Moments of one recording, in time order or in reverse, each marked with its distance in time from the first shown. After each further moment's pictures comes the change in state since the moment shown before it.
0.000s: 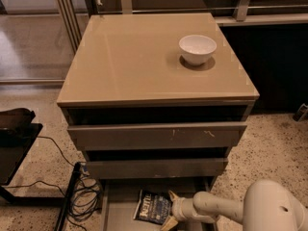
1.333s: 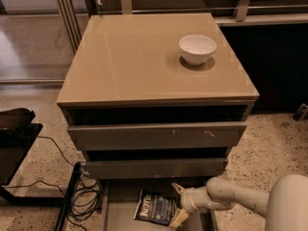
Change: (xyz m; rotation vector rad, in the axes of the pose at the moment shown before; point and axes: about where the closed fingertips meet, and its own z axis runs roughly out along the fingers) arm -0.059 0.005 -0.096 -0.136 -0.076 -0.059
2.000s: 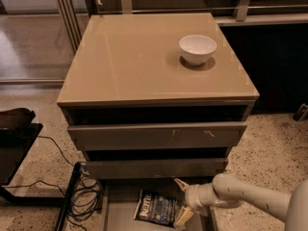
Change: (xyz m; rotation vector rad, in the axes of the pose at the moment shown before) arm -0.029 0.005 -0.045 0.024 0.010 -0.087
